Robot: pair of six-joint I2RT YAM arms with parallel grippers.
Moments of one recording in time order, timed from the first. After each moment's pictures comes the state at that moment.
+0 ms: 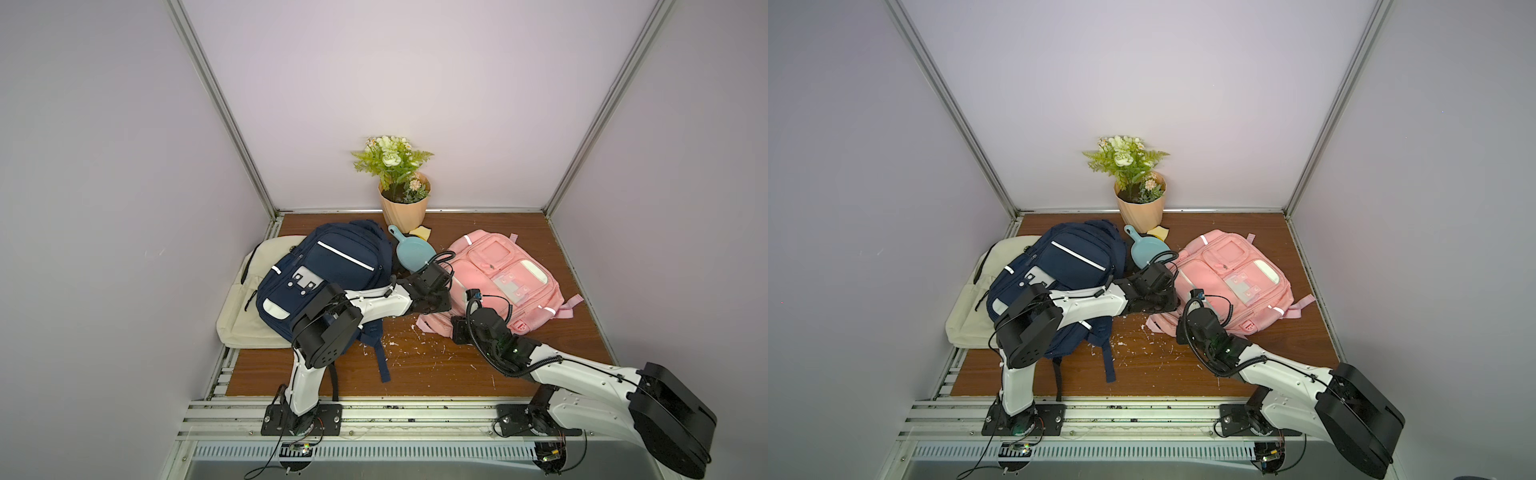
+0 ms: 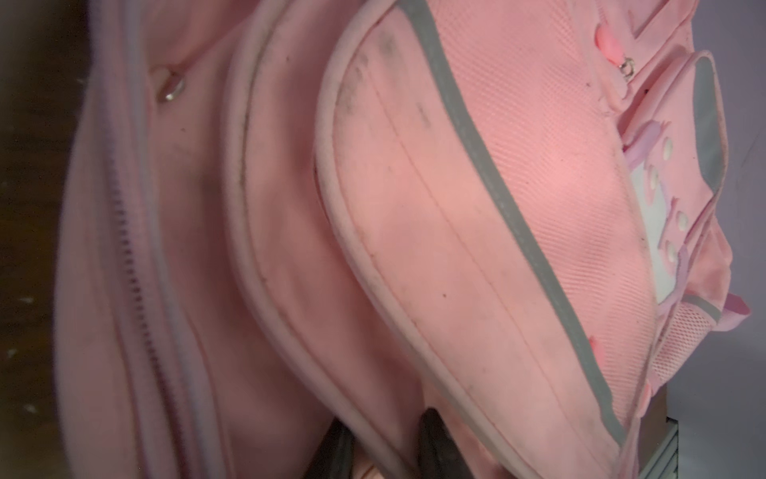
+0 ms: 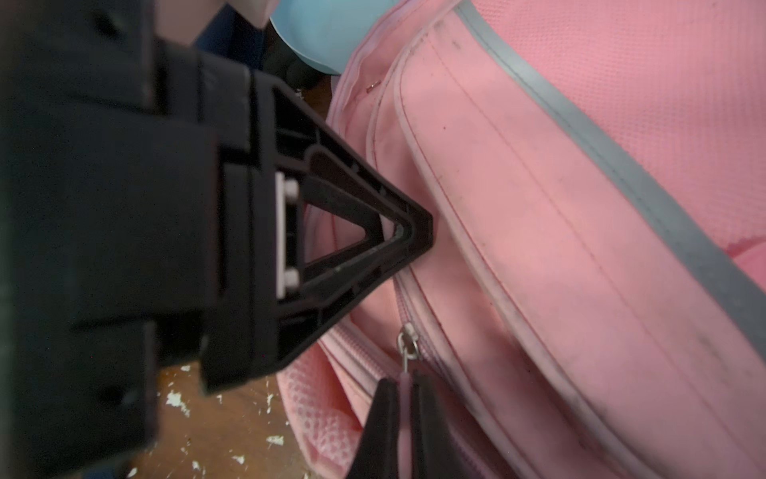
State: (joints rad) left arm -0.88 1.99 1.33 -0.21 0.09 -0.88; right arm 0.83 1.11 0.37 0.19 0.30 0.58
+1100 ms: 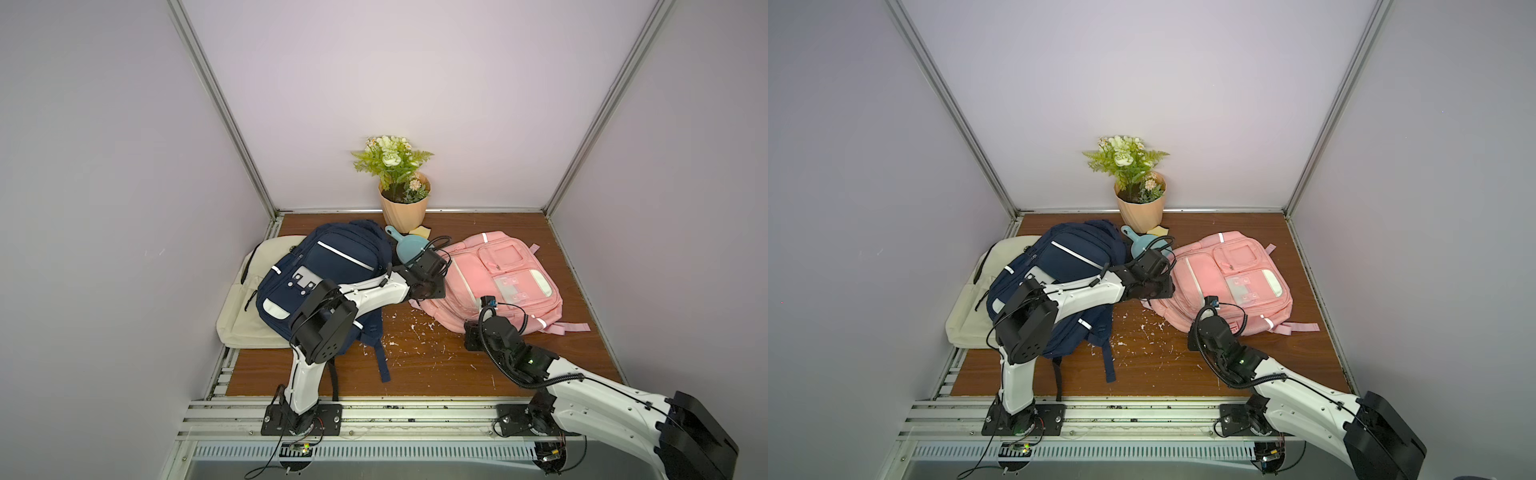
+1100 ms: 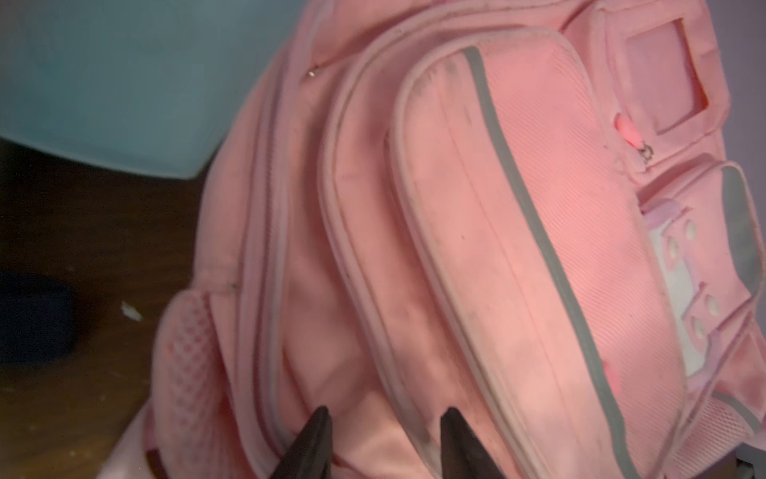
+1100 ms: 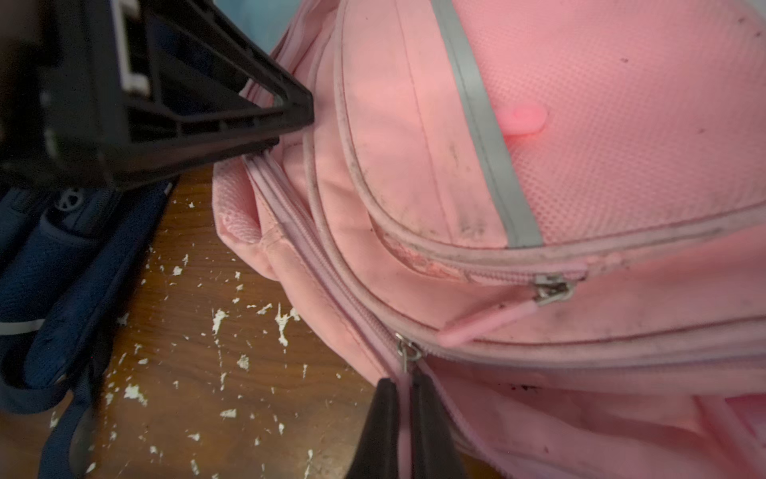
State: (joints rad) left arm -0.84 1.96 1.38 -0.29 0.03 -0.77; right arm 0.82 0.93 0.30 0.06 0.37 0.61
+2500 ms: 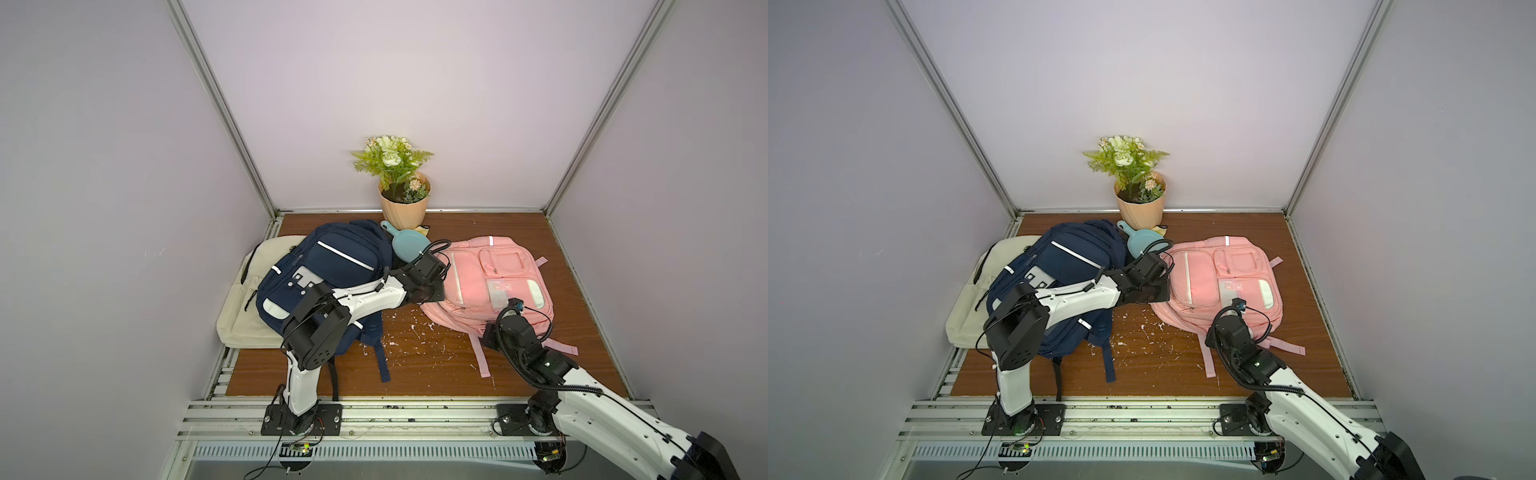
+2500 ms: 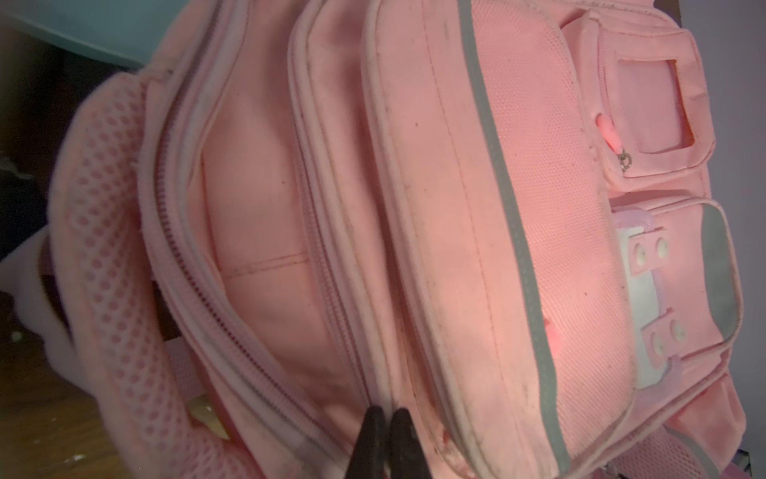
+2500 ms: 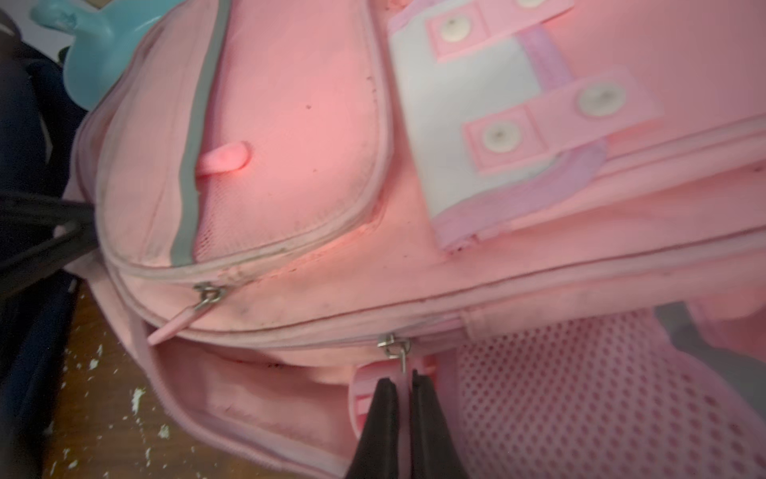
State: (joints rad) left arm -0.83 1.91 1.34 -0.30 -0.01 -0.75; right arm 0.58 0.73 0.27 -0.21 0.43 0.77
